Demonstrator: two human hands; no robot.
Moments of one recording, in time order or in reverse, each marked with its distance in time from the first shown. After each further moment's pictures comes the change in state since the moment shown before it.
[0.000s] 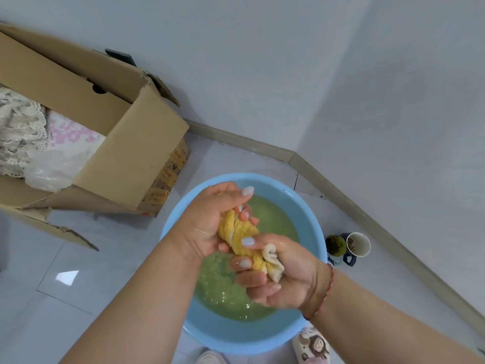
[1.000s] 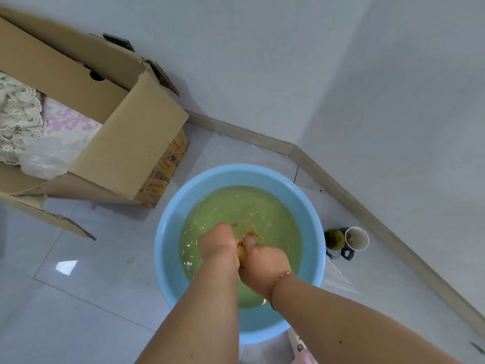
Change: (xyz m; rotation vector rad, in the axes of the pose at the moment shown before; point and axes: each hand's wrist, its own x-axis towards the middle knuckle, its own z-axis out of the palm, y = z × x) left_hand 0.031 -0.100 -0.012 -0.020 1.089 -0.401; right_hand 0.046 0.036 -0.093 -2.065 1.064 0.006
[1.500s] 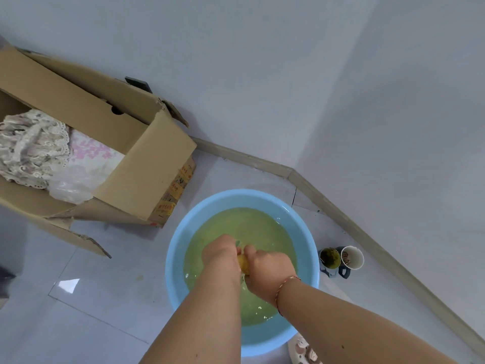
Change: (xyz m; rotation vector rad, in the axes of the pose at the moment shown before) left_hand -0.025 0.034 -0.012 0.082 -0.099 -0.086; right_hand -0.017 -0.007 -0.056 -0.177 0.071 -0.138
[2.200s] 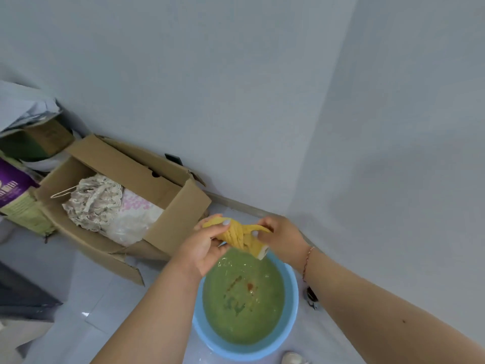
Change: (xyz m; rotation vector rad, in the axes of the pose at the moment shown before) left_hand -0.242 0.088 -0.106 -0.274 -0.670 0.431; right_hand -0.092 -0.019 -0.261 0.875 0.162 0.087
